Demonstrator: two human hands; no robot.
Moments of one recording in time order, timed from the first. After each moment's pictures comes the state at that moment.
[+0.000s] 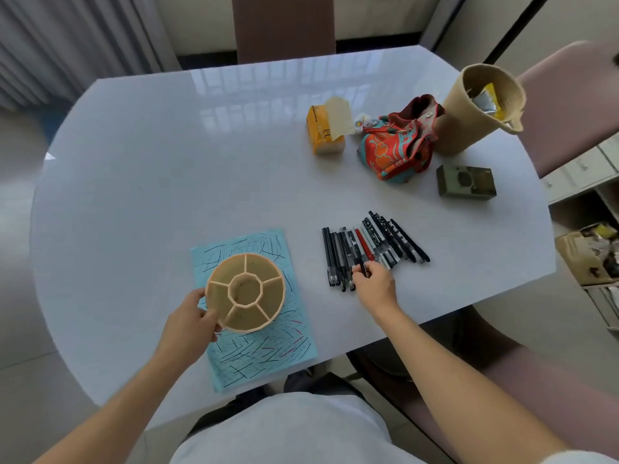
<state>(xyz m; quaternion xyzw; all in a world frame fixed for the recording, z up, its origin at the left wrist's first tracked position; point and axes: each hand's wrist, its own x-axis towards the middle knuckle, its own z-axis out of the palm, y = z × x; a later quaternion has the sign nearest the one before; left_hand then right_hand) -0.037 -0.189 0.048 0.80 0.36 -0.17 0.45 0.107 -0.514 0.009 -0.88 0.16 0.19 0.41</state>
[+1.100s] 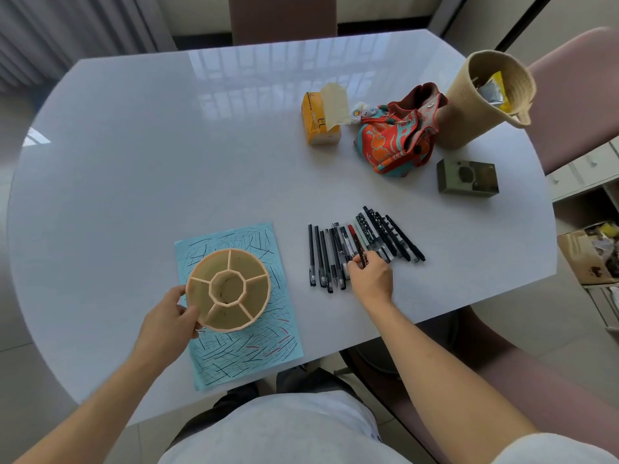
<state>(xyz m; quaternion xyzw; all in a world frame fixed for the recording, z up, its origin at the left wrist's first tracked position) -0.038 -0.191 0.042 0.80 0.39 -0.17 0.42 0.130 -0.525 -0.004 -0.93 0.12 0.15 0.31</state>
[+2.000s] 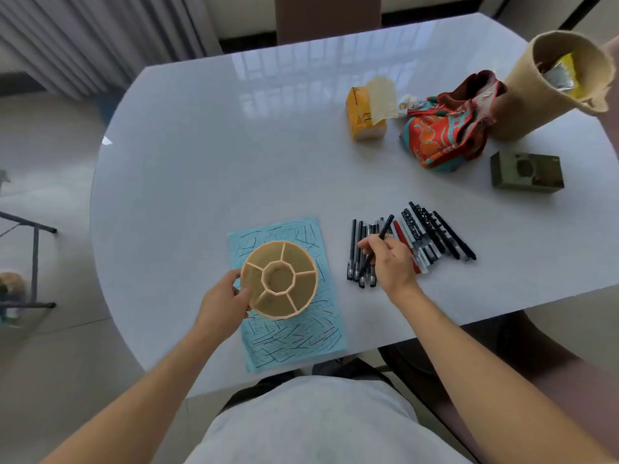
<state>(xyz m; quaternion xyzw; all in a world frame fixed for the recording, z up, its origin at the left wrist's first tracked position) -0.028 -0.189 0.051 0.80 0.37 -0.18 0.44 0.124 -0.467 0.034 -0.81 0.09 0.18 0.55</state>
